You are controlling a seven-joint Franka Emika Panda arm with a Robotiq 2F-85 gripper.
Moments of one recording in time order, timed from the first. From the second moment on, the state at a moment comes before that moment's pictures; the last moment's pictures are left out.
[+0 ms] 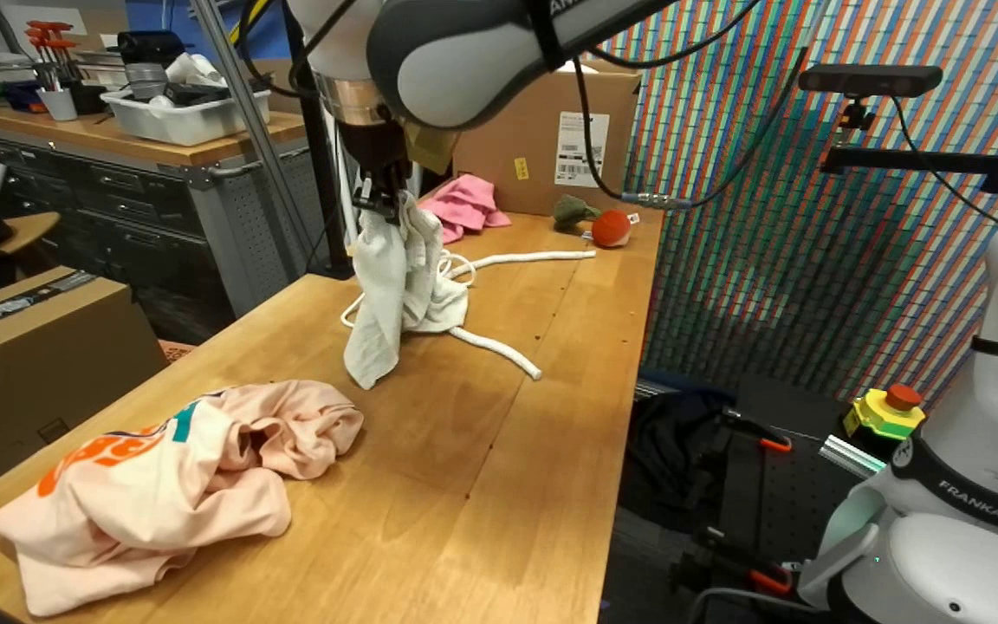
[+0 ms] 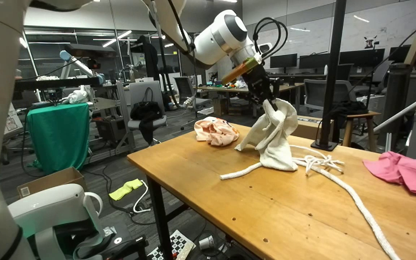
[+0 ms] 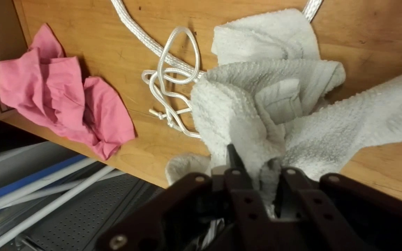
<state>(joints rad) 0.25 0.36 0.04 -1.60 -0.57 2.05 0.24</state>
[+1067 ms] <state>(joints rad) 0.22 0.08 0.19 -1.70 -0.16 1.72 -0.27</state>
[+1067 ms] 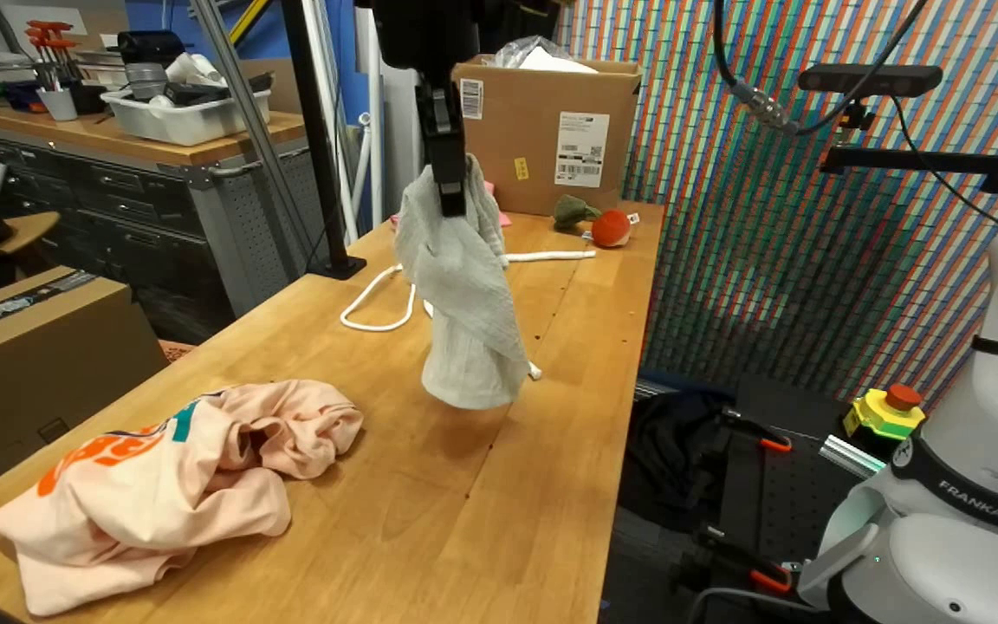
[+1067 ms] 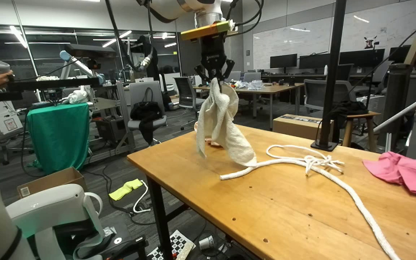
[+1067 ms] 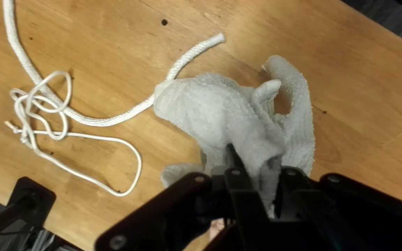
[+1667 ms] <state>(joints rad) 0.23 -0.01 0.22 -1.96 0.06 1.89 -0.22</state>
